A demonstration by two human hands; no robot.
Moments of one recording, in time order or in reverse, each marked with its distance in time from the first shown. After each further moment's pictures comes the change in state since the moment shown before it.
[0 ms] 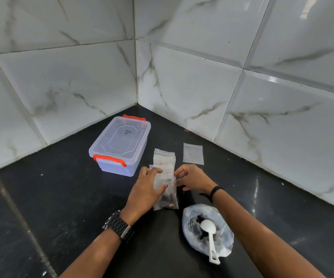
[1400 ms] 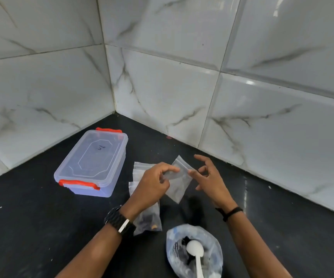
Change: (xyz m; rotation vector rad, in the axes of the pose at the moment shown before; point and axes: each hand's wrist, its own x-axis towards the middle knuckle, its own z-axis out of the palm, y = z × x) left_hand 0.058 0.062 0.013 -0.398 -0.129 0.229; right_hand -0.020 0.033 -0.058 0.364 0.409 -0.059
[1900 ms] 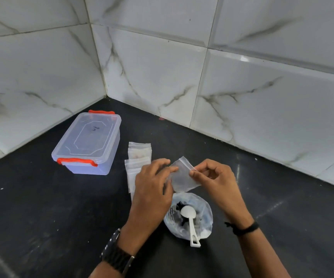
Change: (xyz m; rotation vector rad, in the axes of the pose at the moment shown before) left_hand -0.093 0.043 0.026 0.380 0.224 0.149; right_hand -0.112 -0.025 -0.018 0.020 0.057 -0.177
